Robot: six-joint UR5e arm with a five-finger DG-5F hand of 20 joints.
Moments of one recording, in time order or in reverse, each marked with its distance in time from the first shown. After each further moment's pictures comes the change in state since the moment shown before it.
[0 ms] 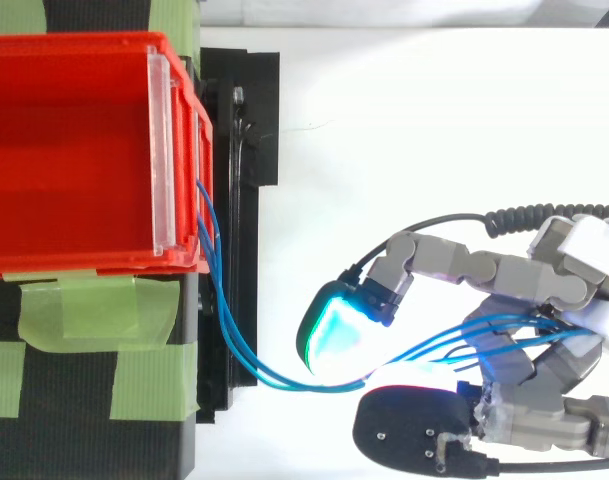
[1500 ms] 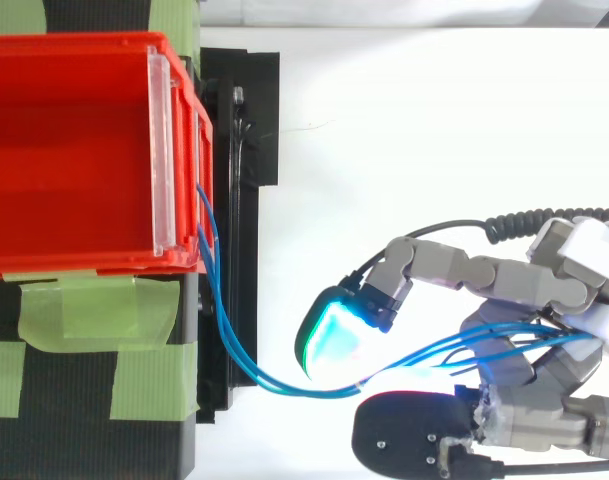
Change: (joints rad) arm 0.001 0.001 0.000 0.022 0.000 -0.021
